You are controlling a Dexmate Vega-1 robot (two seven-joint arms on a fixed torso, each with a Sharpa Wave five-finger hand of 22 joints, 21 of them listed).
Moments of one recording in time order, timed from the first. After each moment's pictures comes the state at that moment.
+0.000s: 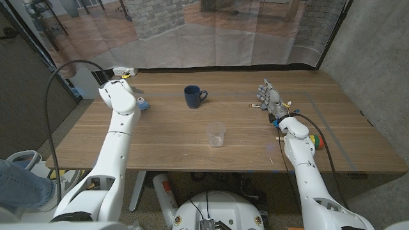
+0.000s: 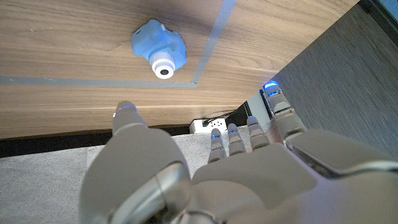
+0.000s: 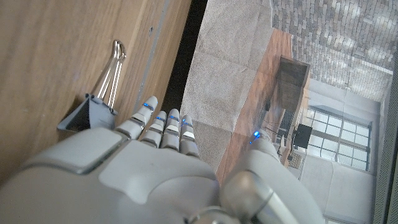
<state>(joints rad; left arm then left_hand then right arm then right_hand) 0.75 0.20 -0.01 -1.66 1.55 0.67 -0.72 0.62 -0.14 -0.04 -0.08 0.43 0.00 -0.09 0.21 0.20 -0.02 0.00 0.21 0.20 -0.01 0.10 0.19 0.19 0.27 0.22 0.24 0.17 -0.88 0.05 0.20 -1.31 -0.01 0.12 0.34 0.14 -0.05 0.23 -0.10 0.26 0.19 0.06 0.19 0.18 0.19 0.07 0.20 0.18 0.09 0.02 0.19 0.18 0.12 -0.04 0.37 0.17</state>
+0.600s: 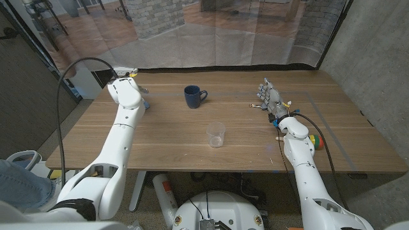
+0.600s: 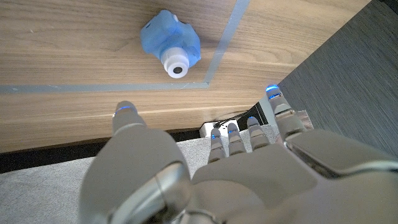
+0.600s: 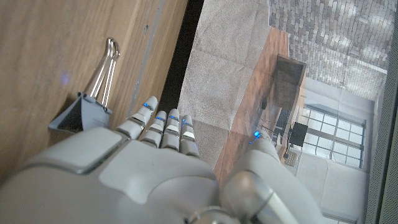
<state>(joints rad) 0.66 0.21 0.05 -1.51 1.50 0.65 -0.68 0.62 -0.14 -0.05 -0.08 0.44 0.00 -0.09 0.21 0.20 -0.02 -0.01 0.21 0.20 -0.03 0.10 0.19 0.19 0.24 0.22 0.22 0.17 -0.89 0.05 0.20 -1.32 -0.01 0.14 0.33 0.14 -0.05 0.23 -0.10 0.26 0.19 0.06 0.19 0.18 0.19 0.07 0.20 0.18 0.10 0.02 0.19 0.18 0.12 -0.04 0.37 0.17</state>
